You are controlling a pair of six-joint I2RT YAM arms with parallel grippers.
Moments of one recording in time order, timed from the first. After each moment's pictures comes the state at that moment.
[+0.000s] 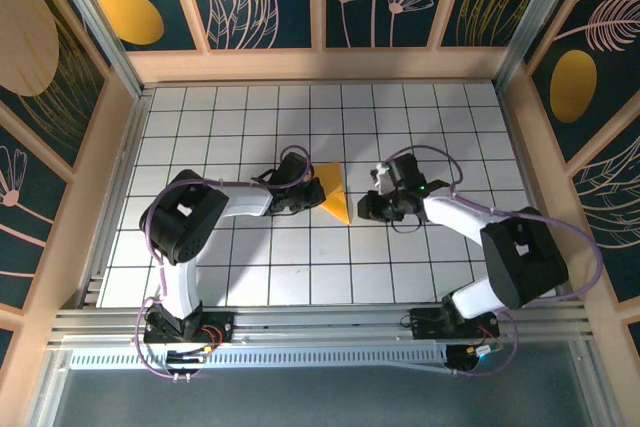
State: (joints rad) left arm -0.66 1.93 0.98 0.07 0.20 -0.90; right arm 0.44 1.45 0.74 -0.29 -0.46 0.45
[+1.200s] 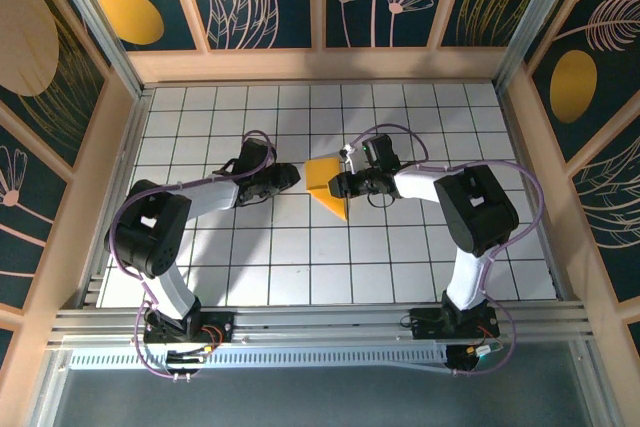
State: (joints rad) left arm -0.46 1.73 0.89 0.03 0.25 -0.86; right arm 0.49 1.85 0.97 0.01 -0.55 0.20
